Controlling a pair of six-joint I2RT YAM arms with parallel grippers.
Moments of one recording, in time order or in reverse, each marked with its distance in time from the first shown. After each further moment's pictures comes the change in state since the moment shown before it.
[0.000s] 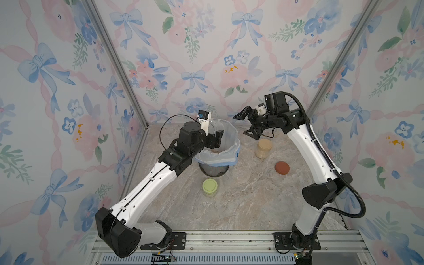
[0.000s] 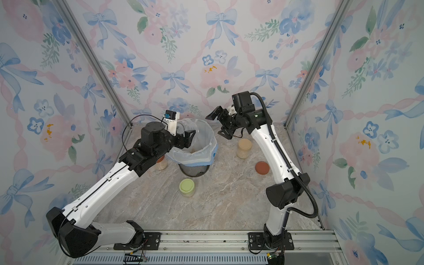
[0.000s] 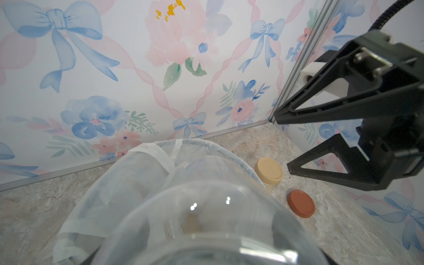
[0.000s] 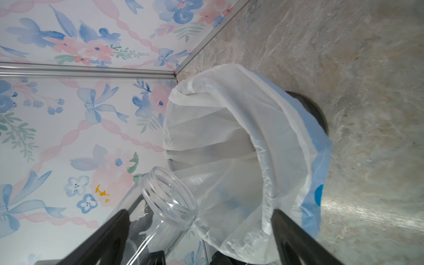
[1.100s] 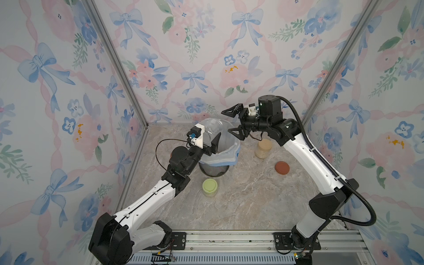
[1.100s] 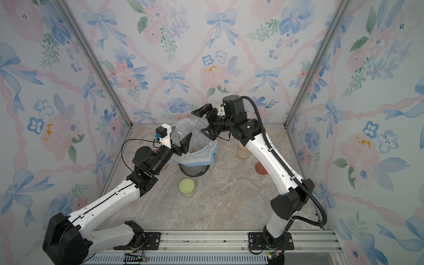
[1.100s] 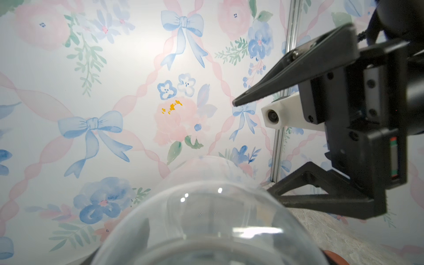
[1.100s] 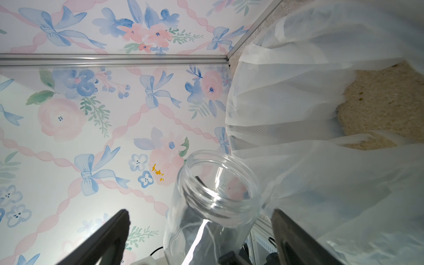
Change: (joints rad) left arm 0.003 -0.119 -0.472 0.829 0.005 0.181; right arm 0.129 -0.117 -0.211 0.373 0.000 0.278
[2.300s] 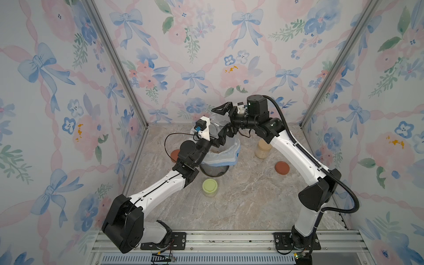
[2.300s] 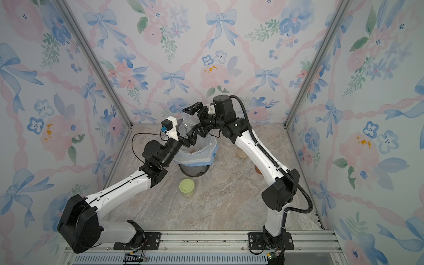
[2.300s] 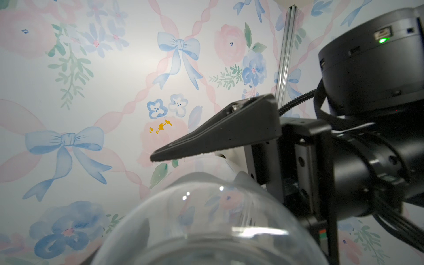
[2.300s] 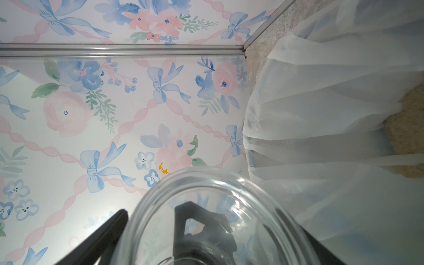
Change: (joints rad) left arm -0.040 0.200 0.124 0.169 -0.007 -0.085; right arm 0.032 0.138 0.057 0.159 -0.048 0.037
